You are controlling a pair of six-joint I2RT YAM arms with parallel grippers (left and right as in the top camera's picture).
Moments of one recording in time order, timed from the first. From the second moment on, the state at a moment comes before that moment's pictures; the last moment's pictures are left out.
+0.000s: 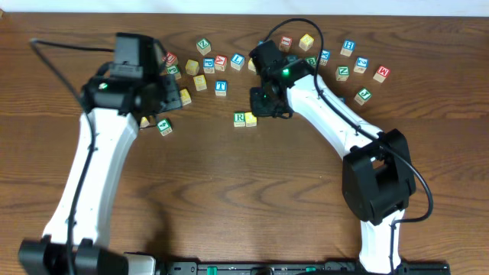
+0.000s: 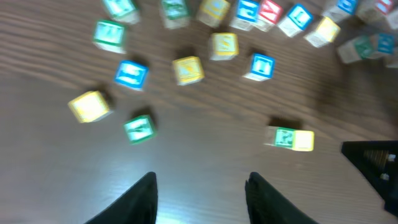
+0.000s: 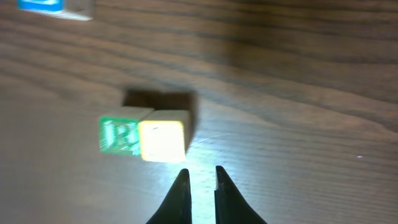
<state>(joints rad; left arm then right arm) -0.13 1.55 1.45 -0.96 0.06 -0.35 0.52 2.11 1.73 -0.91 -0.06 0.44</state>
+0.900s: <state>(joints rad) -0.21 1.98 1.45 -0.77 0.41 -0.38 0.51 2.18 1.71 -0.86 -0.12 0.45</state>
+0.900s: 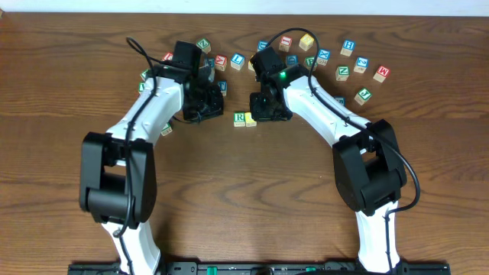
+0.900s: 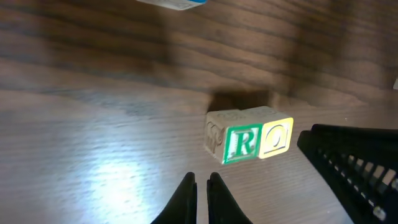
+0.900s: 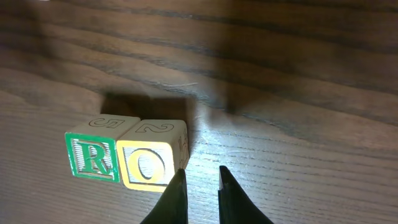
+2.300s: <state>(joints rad) -0.21 2.01 1.45 -0.74 0.42 -0.38 0.52 2.18 1.69 -0.85 -0.14 0.52</state>
